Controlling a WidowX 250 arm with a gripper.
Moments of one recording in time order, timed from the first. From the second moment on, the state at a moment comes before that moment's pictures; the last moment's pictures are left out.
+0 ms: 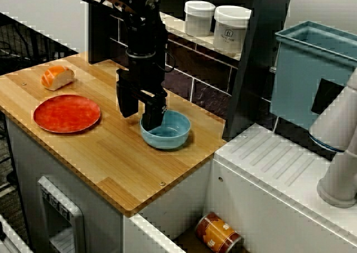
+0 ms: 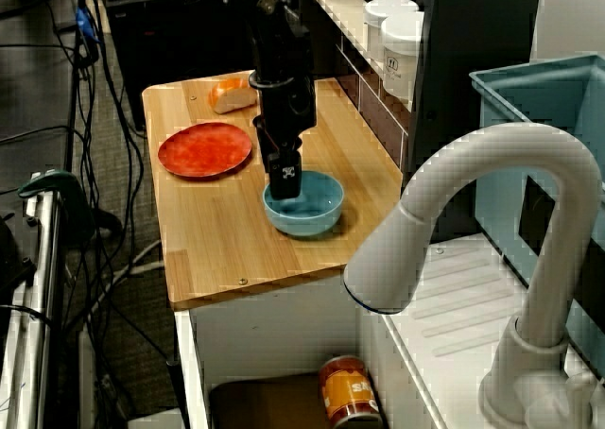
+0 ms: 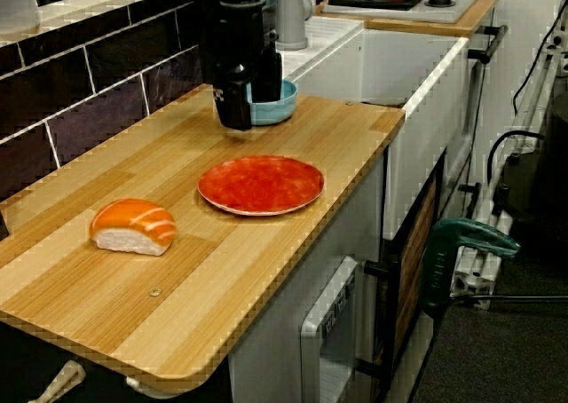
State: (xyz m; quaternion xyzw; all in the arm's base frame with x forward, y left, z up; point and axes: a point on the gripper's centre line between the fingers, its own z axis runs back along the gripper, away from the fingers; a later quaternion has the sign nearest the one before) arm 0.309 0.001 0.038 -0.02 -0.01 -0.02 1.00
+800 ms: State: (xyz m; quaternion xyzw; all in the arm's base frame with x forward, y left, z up) arm 0.306 0.016 0.046 -0.02 0.04 -0.02 1.00
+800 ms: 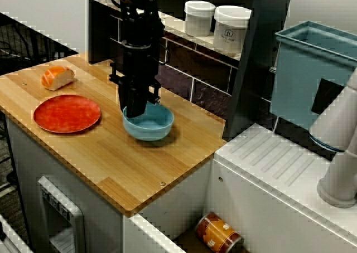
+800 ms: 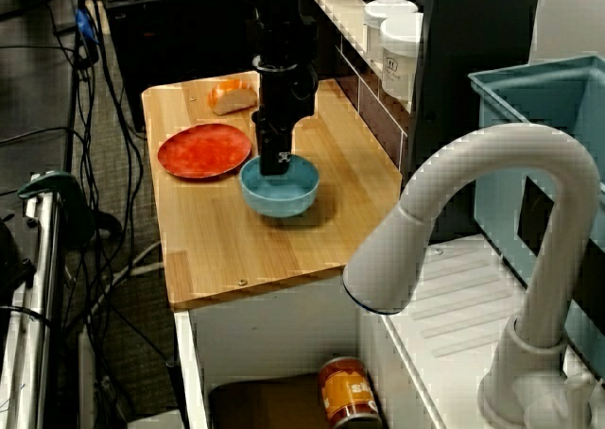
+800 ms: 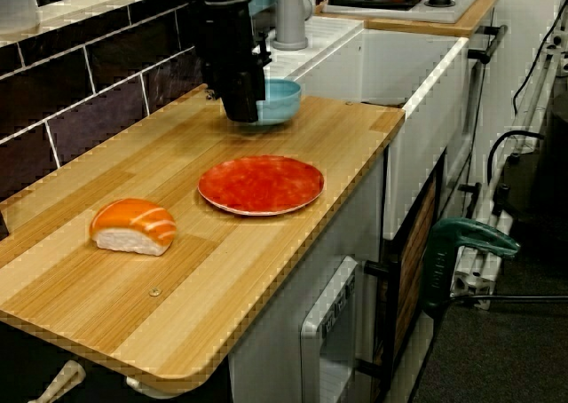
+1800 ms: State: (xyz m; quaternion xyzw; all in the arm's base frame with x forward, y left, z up) arm 0.300 0.112 0.096 -0.05 -0.04 0.02 1.00
